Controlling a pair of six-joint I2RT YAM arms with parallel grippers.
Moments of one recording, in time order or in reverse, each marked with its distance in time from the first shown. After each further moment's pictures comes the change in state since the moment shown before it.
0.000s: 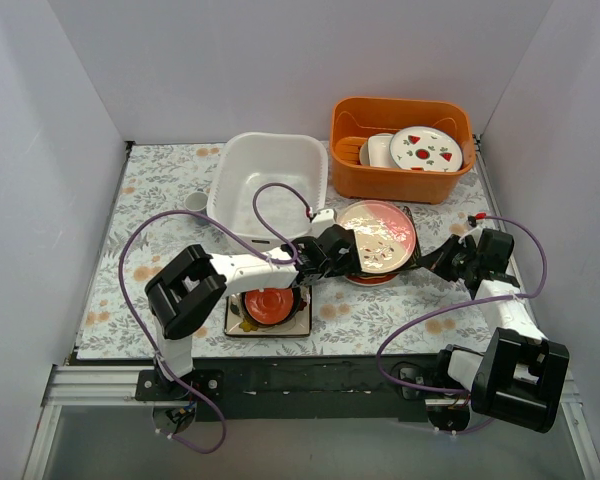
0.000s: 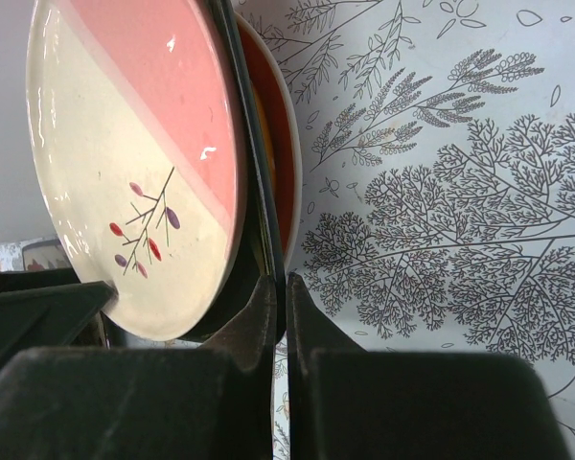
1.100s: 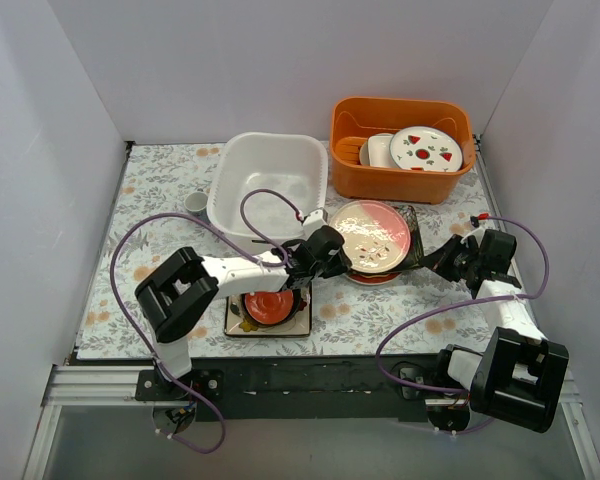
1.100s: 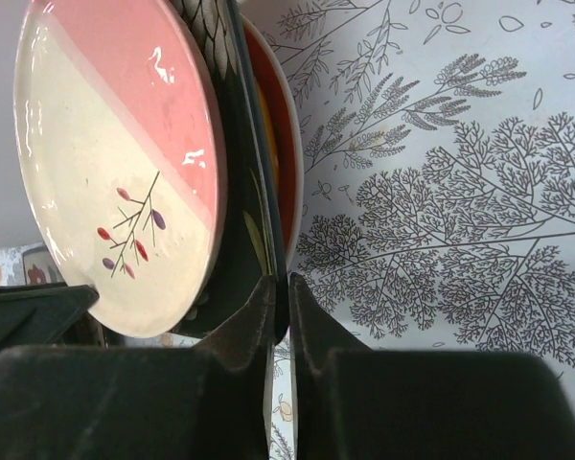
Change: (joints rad) left arm 0.019 -0.046 -0.093 0.128 0.073 -0.108; right arm -0.018 0.000 -0.001 0.004 -0.008 -0.002
